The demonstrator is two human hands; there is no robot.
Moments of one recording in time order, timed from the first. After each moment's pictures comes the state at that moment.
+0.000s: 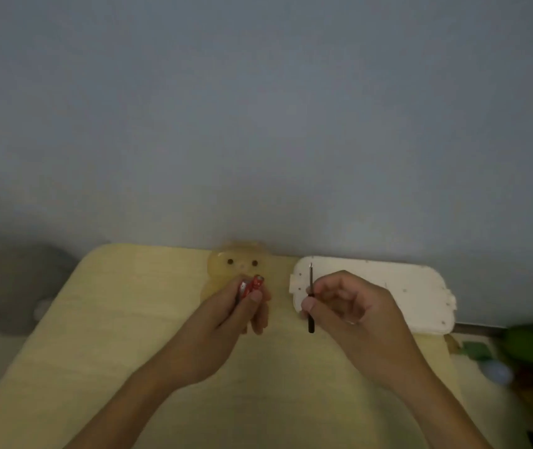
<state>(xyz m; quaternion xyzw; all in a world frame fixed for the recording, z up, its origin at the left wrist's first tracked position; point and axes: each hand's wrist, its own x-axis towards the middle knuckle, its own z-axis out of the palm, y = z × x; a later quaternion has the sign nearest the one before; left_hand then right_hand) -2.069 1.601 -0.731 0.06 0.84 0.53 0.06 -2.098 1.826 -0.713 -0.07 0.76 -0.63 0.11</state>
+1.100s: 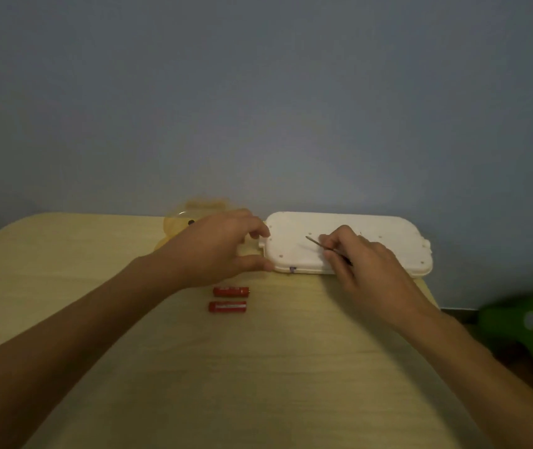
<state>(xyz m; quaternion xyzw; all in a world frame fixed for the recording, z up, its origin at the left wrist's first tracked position) -2.128 1.619 -0.794 0.23 0.96 0.15 -0.03 -2.113 1.888 -0.827 -0.21 0.94 -0.25 -0.11</state>
